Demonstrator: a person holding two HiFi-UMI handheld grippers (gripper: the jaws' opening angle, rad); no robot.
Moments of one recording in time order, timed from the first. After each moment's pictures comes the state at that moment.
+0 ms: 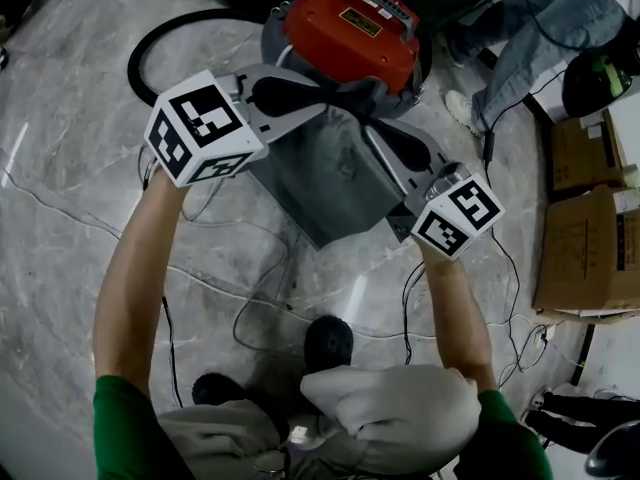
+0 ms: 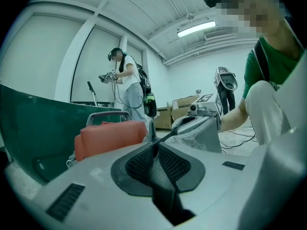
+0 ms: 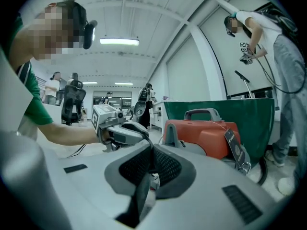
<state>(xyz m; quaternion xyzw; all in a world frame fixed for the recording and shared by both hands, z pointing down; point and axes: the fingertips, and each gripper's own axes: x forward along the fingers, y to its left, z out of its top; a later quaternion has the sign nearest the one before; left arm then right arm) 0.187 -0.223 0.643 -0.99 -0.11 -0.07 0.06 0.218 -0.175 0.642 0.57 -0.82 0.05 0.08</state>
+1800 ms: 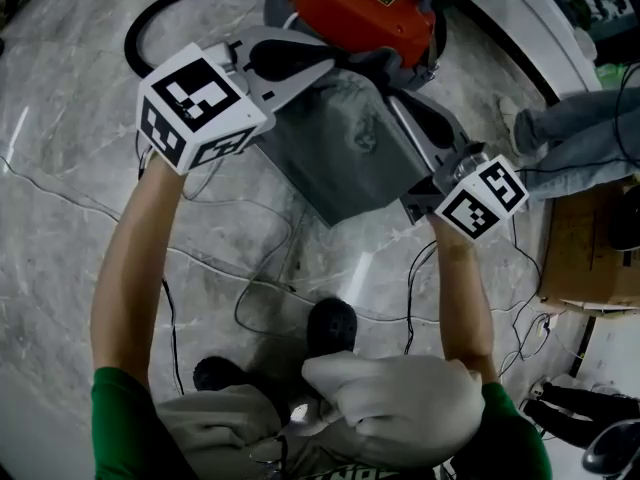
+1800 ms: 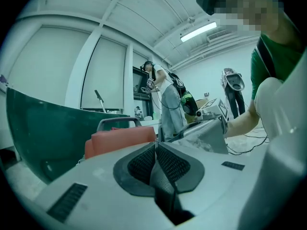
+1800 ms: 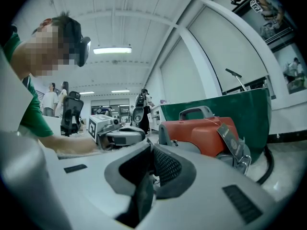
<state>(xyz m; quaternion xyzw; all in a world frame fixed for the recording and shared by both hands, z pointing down) 0.188 -0.237 0.633 -1.00 -0.06 -0.03 0.07 0.234 -0.175 0.640 0.57 -0.82 0.08 0.02</state>
